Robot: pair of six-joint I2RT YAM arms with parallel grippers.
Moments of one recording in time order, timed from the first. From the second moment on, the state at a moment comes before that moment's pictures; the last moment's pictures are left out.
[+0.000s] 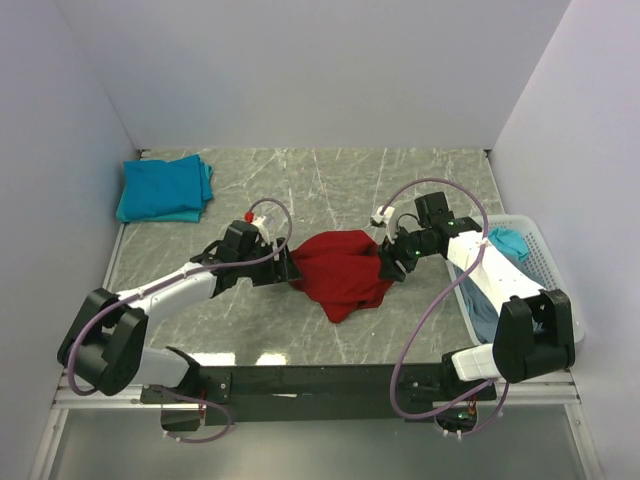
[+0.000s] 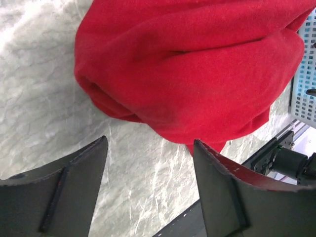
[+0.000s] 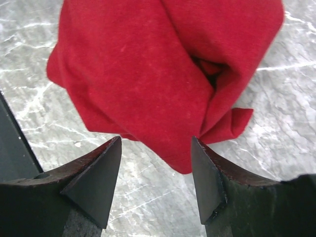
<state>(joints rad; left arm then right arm) -0.52 1.34 0.67 -0.09 0.31 -0.66 0.22 1.37 0.95 -0.71 -0.64 -0.68</state>
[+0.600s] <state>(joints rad) -0.55 1.51 0.78 -0.07 0.20 -0.64 0.25 1.40 0.95 -0.69 -0.58 -0.66</state>
